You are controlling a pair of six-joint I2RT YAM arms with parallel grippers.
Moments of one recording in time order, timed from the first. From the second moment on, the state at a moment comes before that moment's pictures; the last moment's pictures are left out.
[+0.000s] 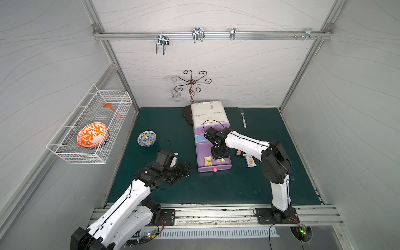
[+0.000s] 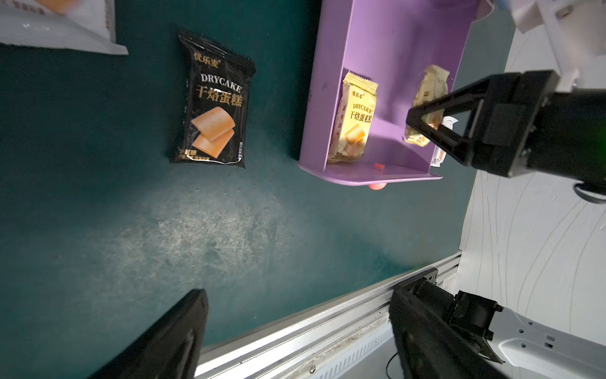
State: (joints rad) left arm -0.44 0.83 0.61 -0.76 0.35 -0.85; right arm 0.86 1.99 1.62 -1.09 0.11 0.59
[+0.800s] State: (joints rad) left arm -0.44 0.89 0.64 -0.74 0.35 -0.83; right arm 0.78 1.77 1.57 -1.10 0.01 0.55
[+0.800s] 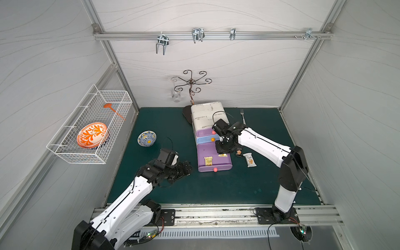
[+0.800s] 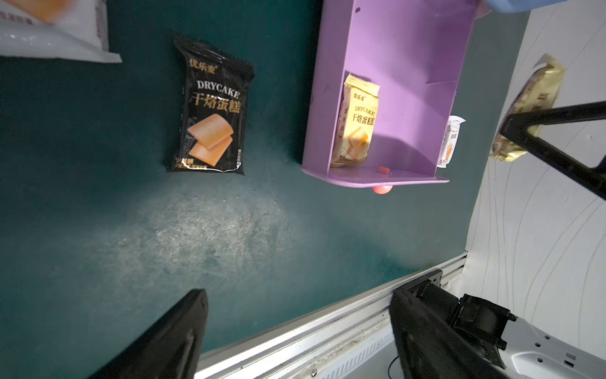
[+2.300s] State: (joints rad) left arm -0.76 1.54 1.34 -1.02 0.09 -0.69; right arm 0.40 1.86 1.52 -1.03 -0.37 0.39
